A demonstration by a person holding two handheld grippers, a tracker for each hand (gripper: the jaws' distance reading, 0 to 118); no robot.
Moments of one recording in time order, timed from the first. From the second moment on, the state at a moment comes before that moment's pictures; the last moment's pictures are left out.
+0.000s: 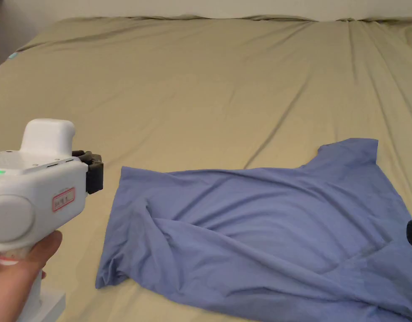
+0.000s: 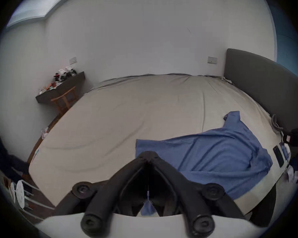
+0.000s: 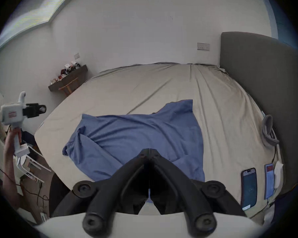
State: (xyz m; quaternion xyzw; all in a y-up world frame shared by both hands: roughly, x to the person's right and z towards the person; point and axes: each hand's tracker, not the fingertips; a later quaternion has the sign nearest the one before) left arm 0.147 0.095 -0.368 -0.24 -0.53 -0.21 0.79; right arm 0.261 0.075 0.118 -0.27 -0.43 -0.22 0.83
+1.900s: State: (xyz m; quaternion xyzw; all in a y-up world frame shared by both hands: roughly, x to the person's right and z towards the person) left arm 0.288 0.022 -0.408 -0.33 -0.54 -0.24 0.73; right arm 0.570 -0.059 0.058 -0.49 -0.50 -0.27 0.66
